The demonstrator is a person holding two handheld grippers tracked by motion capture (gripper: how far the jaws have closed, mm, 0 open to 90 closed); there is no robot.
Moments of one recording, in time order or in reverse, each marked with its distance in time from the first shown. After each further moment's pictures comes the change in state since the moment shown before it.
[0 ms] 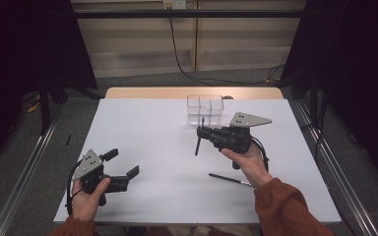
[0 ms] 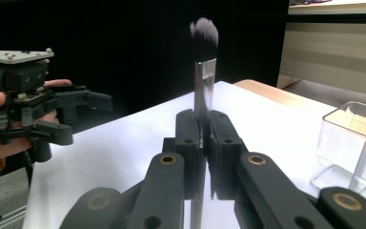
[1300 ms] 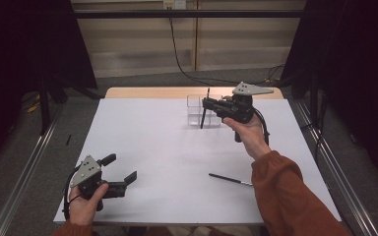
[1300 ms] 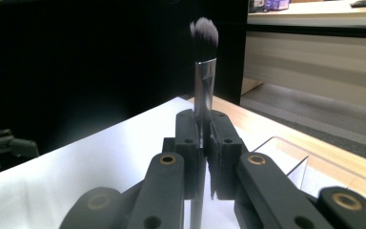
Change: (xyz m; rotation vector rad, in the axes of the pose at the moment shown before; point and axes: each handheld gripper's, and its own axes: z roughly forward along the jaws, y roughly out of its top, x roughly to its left) left arm -0.003 -0.010 -0.007 0.020 0.002 0.020; right arm -0.054 0.047 0.015 -0.008 -0.114 0.012
